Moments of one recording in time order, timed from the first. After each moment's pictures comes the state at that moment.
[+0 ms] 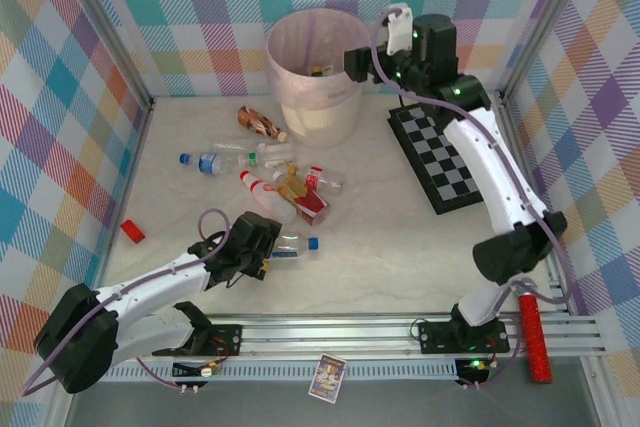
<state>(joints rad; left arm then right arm) -0.70 1.08 0.45 -0.29 -0.14 -1.80 0.42 1.61 1.85 -0.56 -0.16 0.13</state>
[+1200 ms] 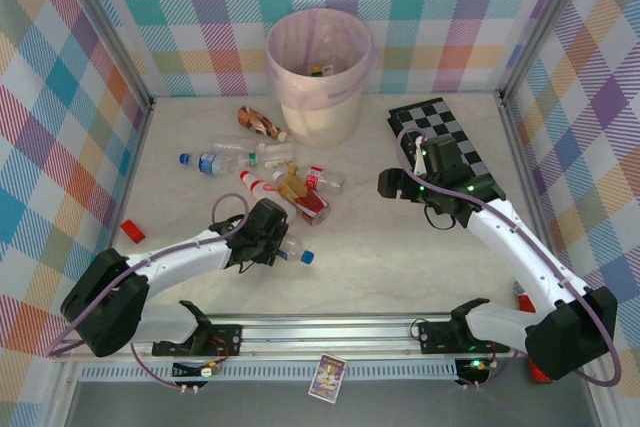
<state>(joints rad) -0.71 1.26 0.65 -0.40 -0.15 -1.76 0.42 1.17 1.00 -0.69 -0.09 0.43</state>
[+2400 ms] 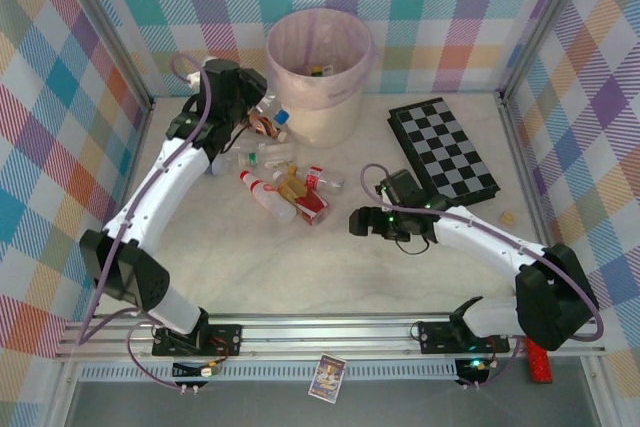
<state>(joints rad) -0.34 1.58 1.63 -0.45 -0.20 -0.99 0.61 1.32 0.79 -0.52 -0.23 0.62</state>
